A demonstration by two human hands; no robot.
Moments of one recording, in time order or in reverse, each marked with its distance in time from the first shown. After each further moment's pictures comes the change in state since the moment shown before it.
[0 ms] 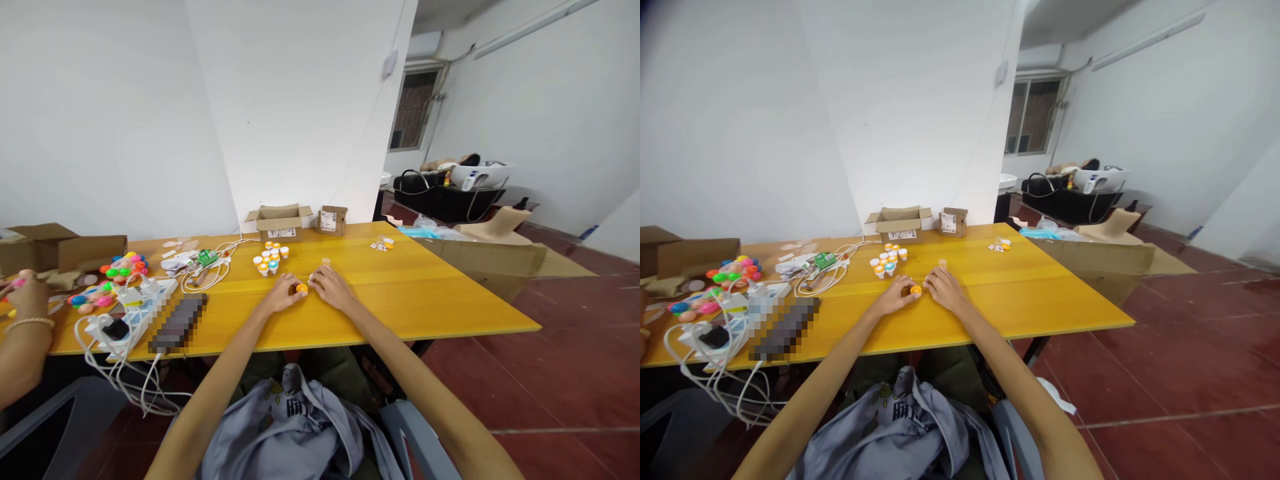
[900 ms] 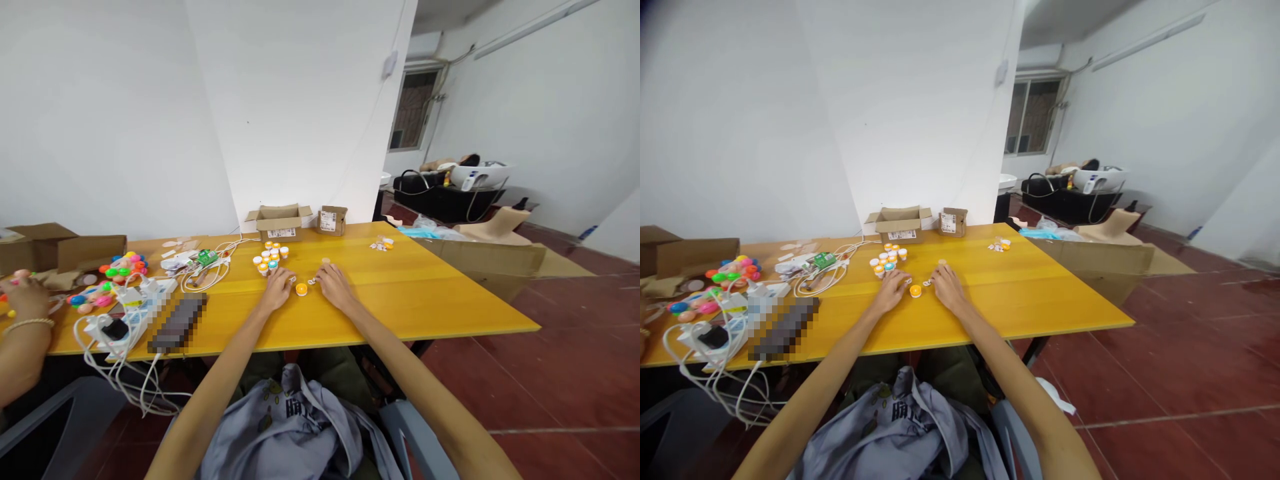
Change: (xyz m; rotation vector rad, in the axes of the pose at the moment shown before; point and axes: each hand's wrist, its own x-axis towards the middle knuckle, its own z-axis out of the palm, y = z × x) left_hand 0.004 -0.027 0.002 0.248 0.264 0.078; right_hand 0.002 0.004 0.001 -0.267 -0.015 0.093
